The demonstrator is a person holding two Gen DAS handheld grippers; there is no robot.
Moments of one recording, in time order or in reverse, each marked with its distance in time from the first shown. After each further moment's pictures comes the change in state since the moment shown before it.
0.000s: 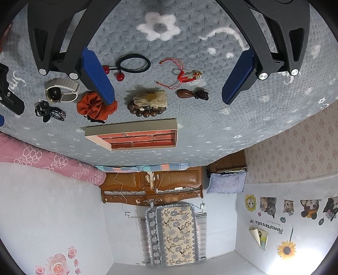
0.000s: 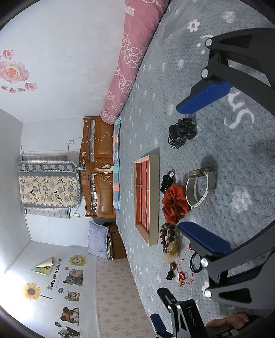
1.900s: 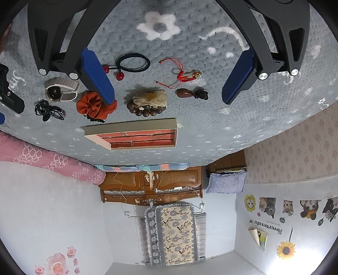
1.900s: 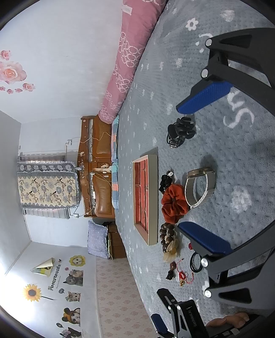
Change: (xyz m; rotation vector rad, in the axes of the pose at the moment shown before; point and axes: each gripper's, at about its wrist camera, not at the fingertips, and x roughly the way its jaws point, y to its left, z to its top) left arm 0.005 0.000 0.001 -0.003 0.006 0.002; right arm 0.005 0.002 -0.004 0.005 0.016 0.000
